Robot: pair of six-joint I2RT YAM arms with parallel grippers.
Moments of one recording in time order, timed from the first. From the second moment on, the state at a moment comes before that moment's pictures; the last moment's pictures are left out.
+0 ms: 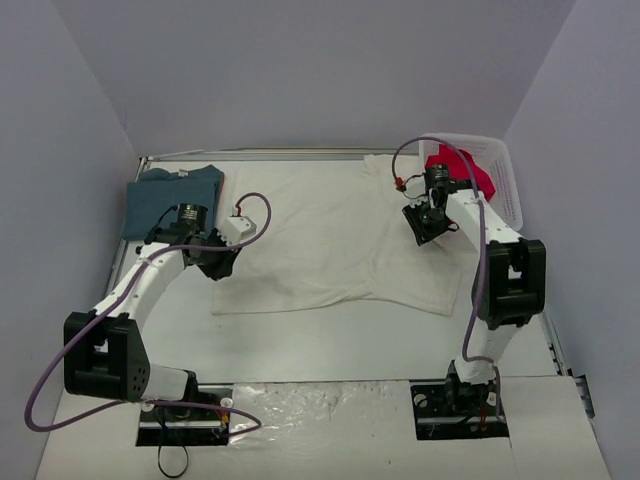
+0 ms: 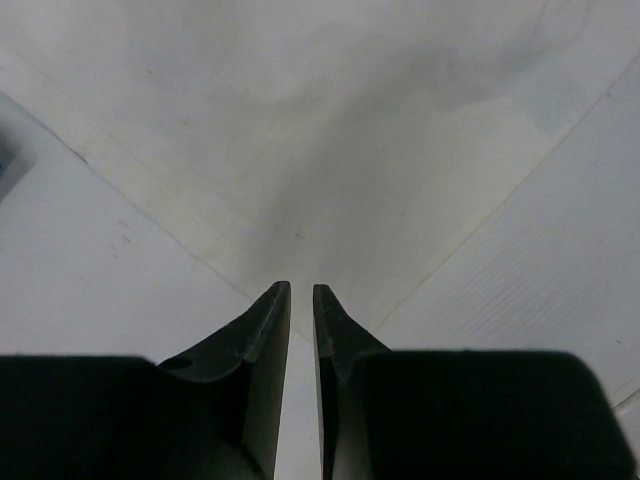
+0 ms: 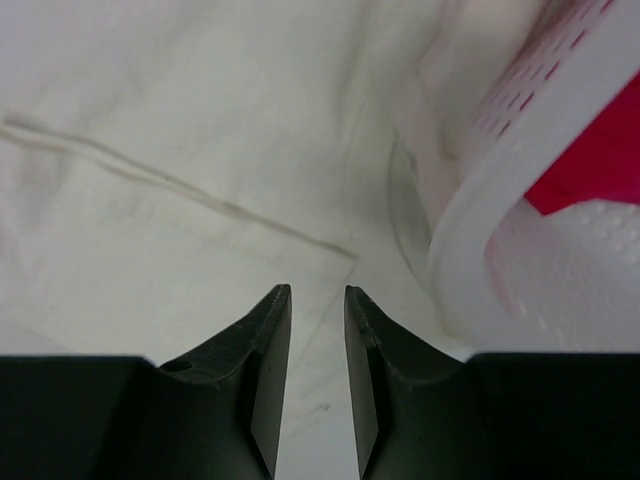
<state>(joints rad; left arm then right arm) -0.14 1.37 1.00 -0.72 0.38 0.60 0.10 1.78 1.37 -0.81 -0.07 -0.39</state>
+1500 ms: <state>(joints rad) -0.19 1.38 0.90 -0.76 0.36 0.70 0.06 1.71 1.27 -0.86 -0.06 -0.45</state>
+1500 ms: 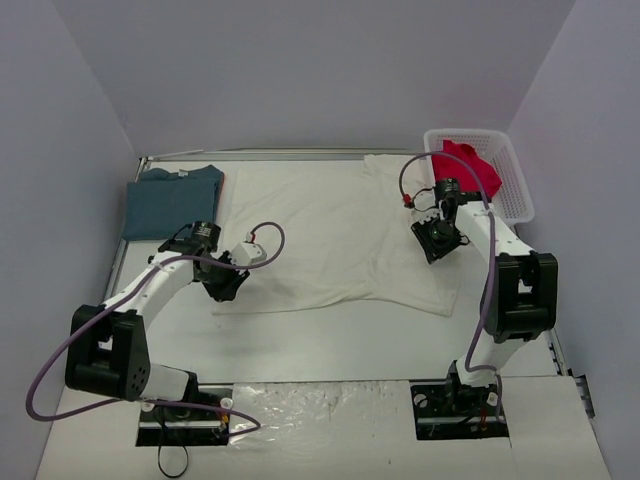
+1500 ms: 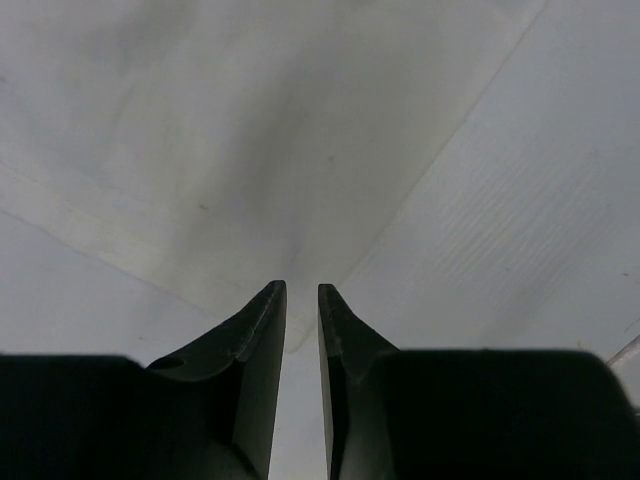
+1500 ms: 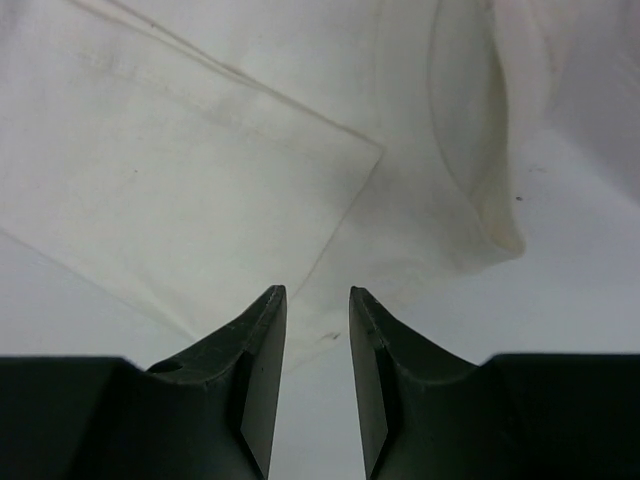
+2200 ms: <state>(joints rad) -0.21 1.36 0.84 -0.75 0.31 0.72 0.06 1.90 1.24 -0.80 -0.09 -0.46</state>
